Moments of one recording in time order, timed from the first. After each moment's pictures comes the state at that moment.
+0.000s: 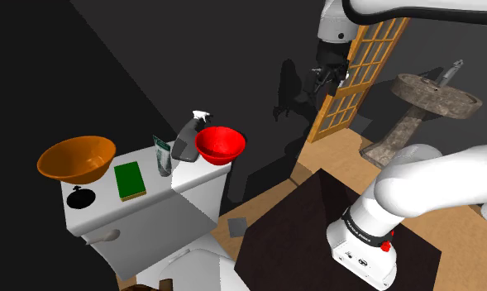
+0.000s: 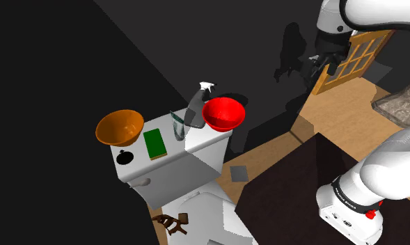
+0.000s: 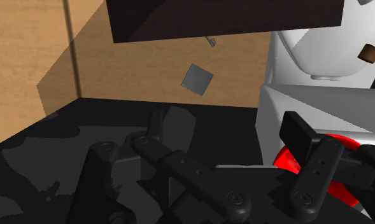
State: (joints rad) arm -0.02 -0.76 0.07 -2.40 -0.08 1.52 0.16
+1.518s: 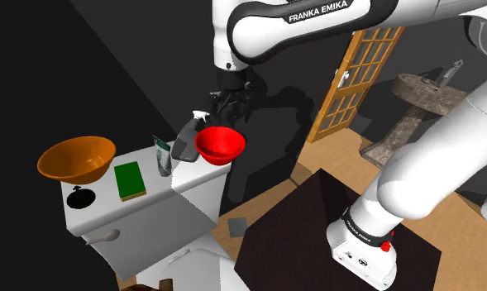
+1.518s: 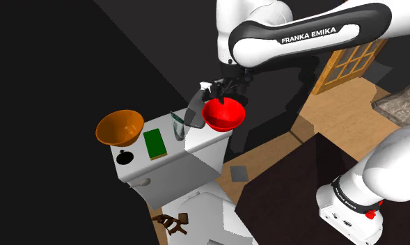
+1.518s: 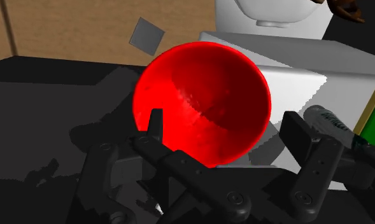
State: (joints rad) arm 0.07 -0.15 0.35 -2.13 -0.03 1.92 0.50
